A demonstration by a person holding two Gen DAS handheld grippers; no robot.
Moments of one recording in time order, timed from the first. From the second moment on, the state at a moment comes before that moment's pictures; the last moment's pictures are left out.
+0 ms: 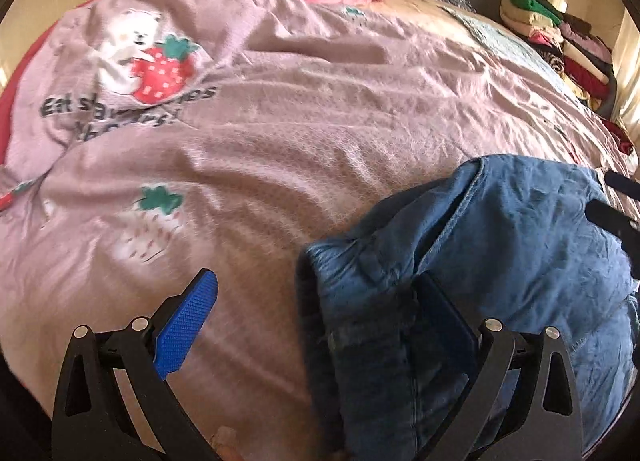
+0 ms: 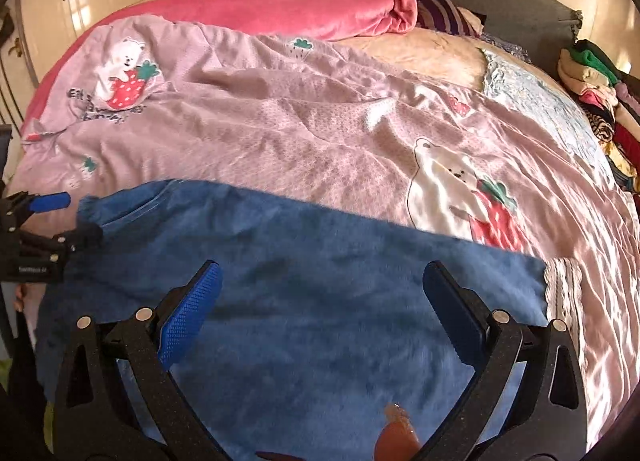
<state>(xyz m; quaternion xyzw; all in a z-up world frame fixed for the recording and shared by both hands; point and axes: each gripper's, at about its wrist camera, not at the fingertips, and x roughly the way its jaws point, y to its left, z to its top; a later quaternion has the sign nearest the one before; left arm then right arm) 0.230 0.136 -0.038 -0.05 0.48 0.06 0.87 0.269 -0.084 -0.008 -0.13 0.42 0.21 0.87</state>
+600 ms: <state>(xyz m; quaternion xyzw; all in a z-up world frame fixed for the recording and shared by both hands) 0.199 0.118 -0.007 -0.04 0.40 -0.04 0.91 0.296 -0.018 -0.034 -0.28 0.40 0.30 0.82</state>
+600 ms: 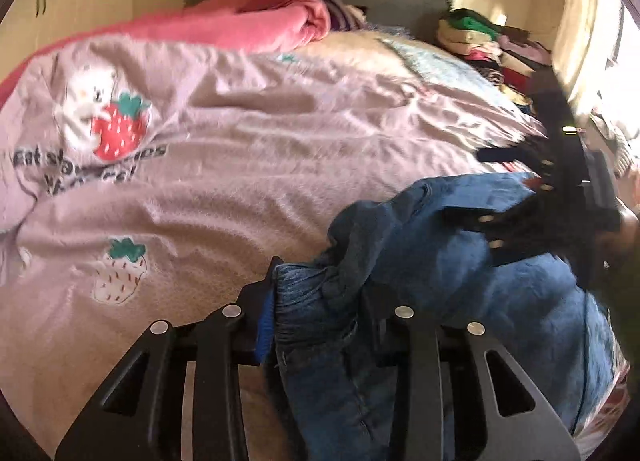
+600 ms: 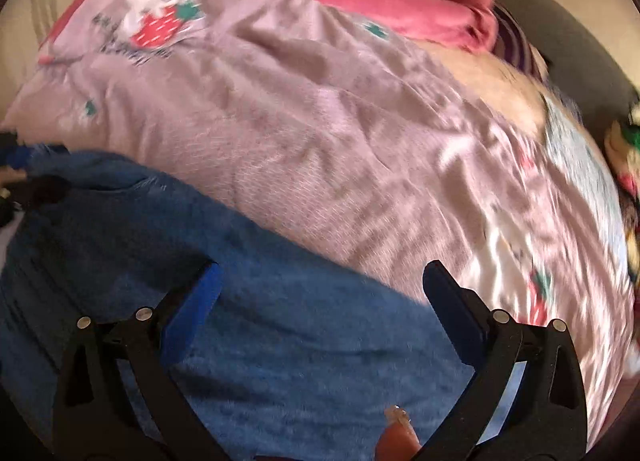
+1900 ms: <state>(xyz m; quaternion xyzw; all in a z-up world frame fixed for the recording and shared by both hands) 0.032 0.101 -0.024 0.02 0.42 -0.08 0.90 0.003 -0.077 -0.026 -0.12 0.42 0.43 0.79</state>
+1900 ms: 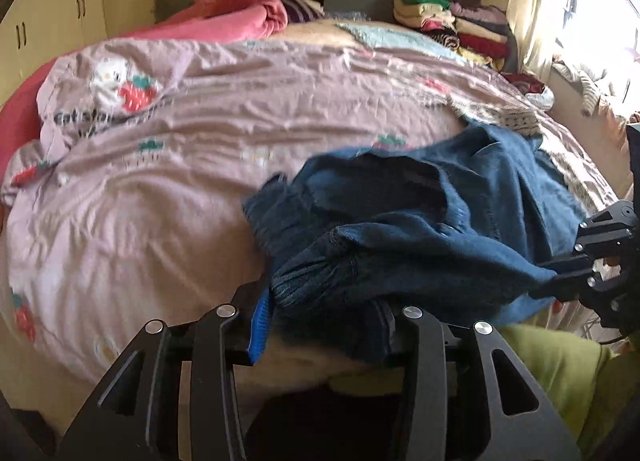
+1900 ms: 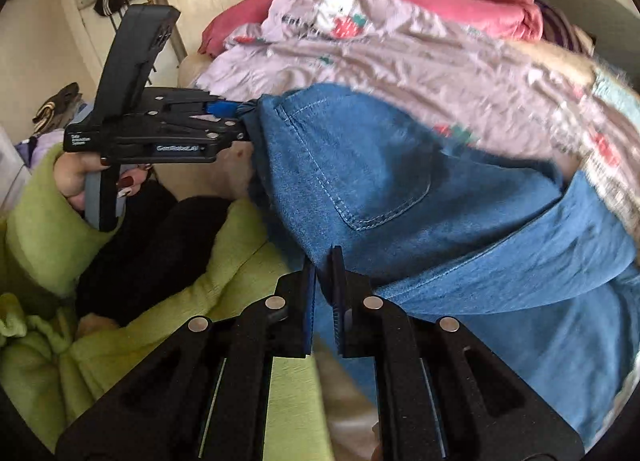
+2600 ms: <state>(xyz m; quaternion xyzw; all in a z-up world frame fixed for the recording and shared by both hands) 0.035 0.056 -0.029 0.01 0.46 -0.09 0.88 -0.003 -0.094 -0.016 -0.10 0.41 0.43 0.79</state>
